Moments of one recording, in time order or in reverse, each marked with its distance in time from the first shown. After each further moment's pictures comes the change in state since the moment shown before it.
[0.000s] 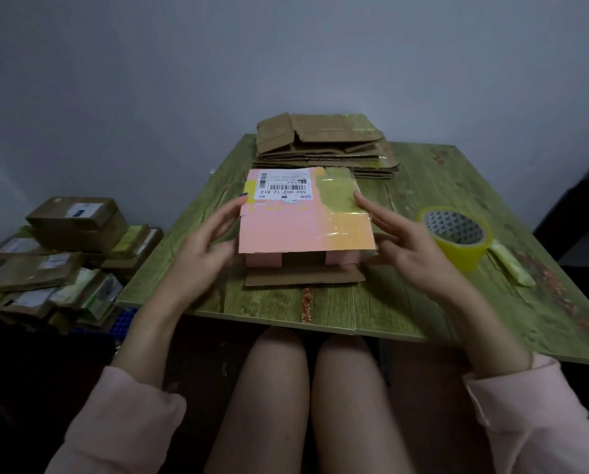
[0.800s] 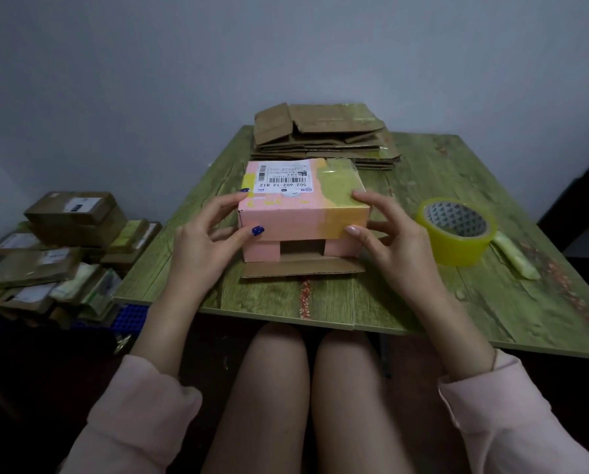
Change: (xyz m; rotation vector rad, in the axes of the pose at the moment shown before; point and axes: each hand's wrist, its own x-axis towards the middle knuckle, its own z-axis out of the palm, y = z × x) left_hand 0.006 -0.003 0.013 0.159 0.241 0.095; right_hand 0.007 0.021 0.019 -0.230 0.328 -0.265
